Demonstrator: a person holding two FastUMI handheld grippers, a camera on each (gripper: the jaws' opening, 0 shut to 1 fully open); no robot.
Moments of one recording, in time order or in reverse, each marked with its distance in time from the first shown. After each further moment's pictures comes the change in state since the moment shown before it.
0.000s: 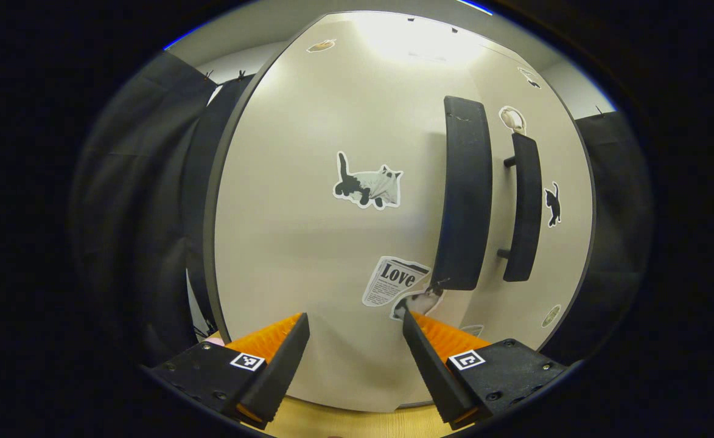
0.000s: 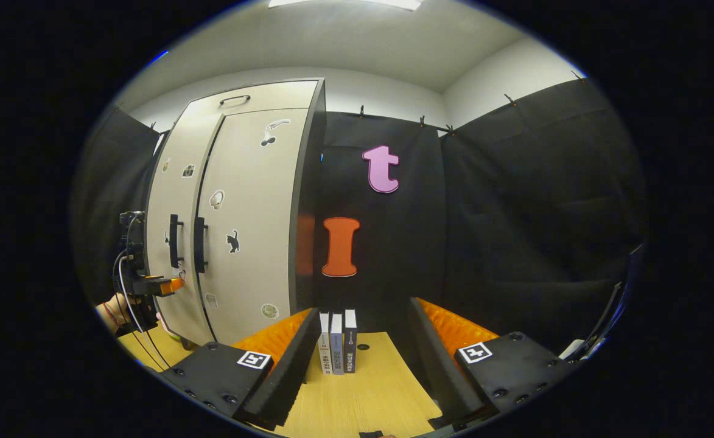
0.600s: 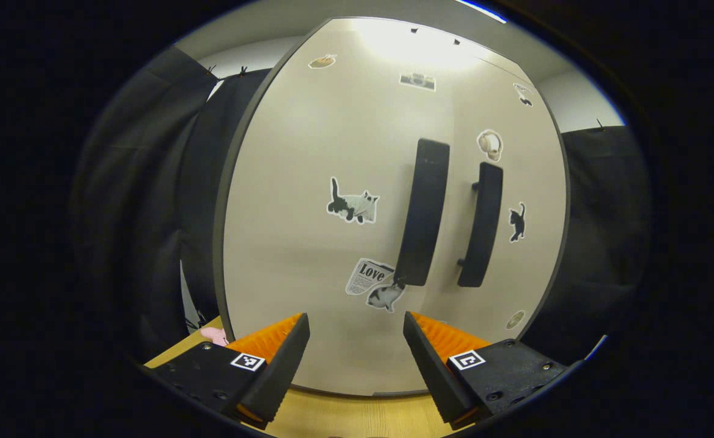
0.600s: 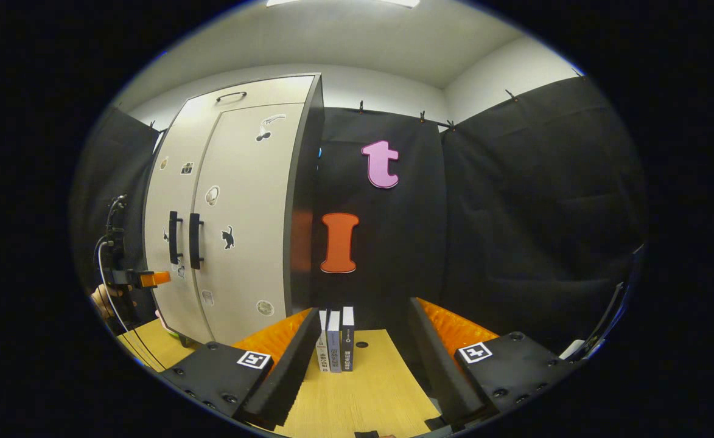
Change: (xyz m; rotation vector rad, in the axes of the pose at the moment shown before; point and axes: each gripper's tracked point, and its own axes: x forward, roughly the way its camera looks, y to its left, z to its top) left arm -0.071 -0.015 0.032 -0.063 0.009 -0.075; right arm 0.009 -0.005 -0.002 0.006 0.012 0.018
